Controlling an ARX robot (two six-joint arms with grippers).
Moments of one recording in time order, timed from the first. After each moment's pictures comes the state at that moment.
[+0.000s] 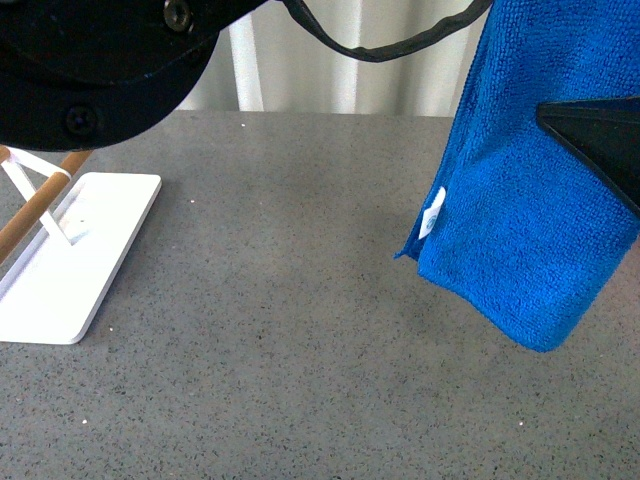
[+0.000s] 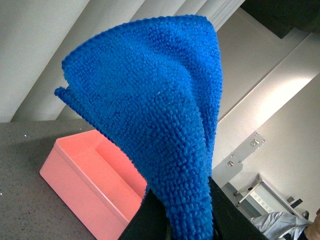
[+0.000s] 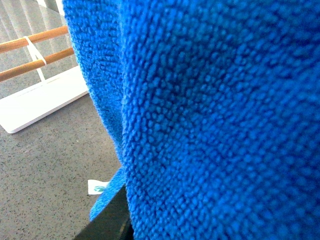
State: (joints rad) left arm -0.67 1.91 1.10 1.05 0.42 -0.72; right arm 0.15 1.28 0.33 0.68 -0.39 -0.21
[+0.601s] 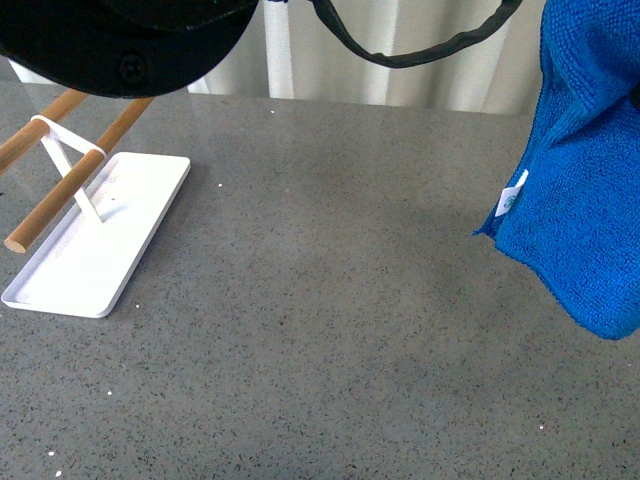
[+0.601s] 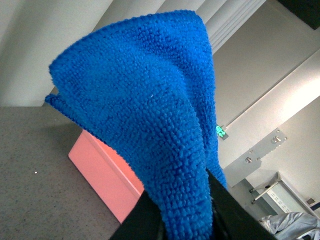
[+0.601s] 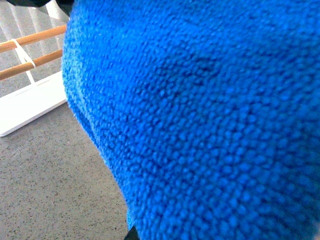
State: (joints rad) left arm -0.62 1.91 1.10 0.94 0.40 -0.68; right arm 0.12 1.25 0.33 0.65 -0.39 -0.21
